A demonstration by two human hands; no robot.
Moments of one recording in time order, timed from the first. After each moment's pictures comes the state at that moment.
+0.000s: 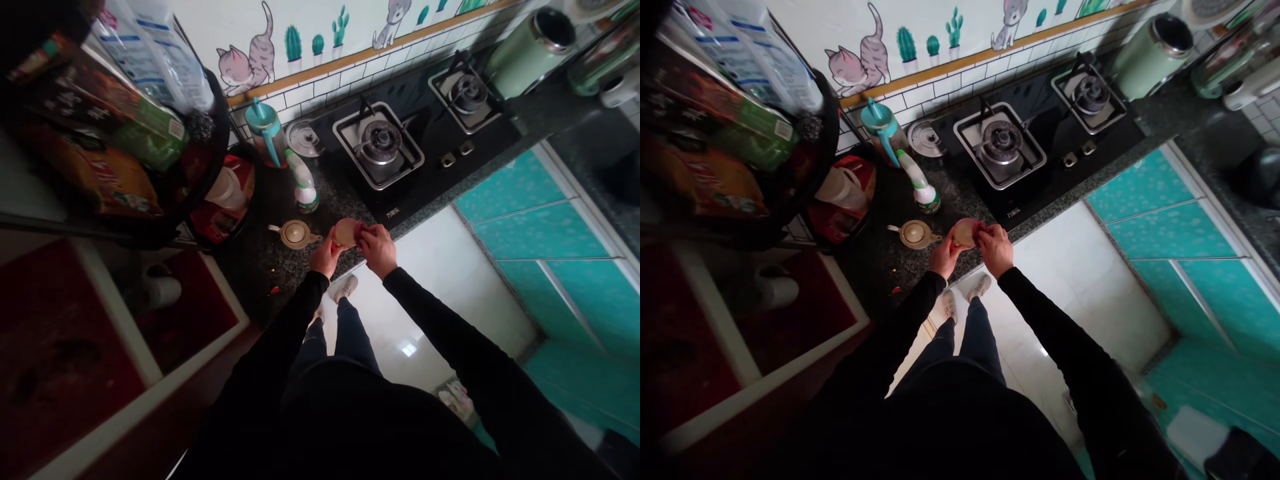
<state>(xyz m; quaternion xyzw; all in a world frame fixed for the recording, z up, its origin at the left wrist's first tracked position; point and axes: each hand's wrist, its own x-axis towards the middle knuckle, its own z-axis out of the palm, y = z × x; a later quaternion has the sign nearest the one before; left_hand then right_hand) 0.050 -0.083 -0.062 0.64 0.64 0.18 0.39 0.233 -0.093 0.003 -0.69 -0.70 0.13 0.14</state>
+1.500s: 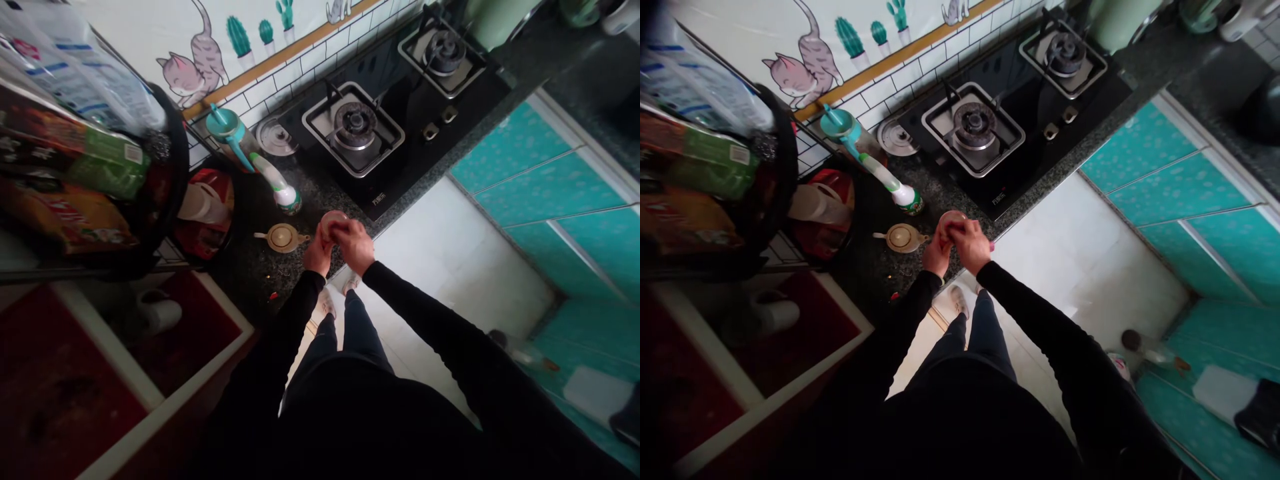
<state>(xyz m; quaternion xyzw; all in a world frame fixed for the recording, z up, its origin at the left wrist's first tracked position) 0.054 -0.079 -0.064 0.66 0.64 0.14 0.36 0.197 -0.093 0.003 -0.69 -0.69 0.16 0.13</state>
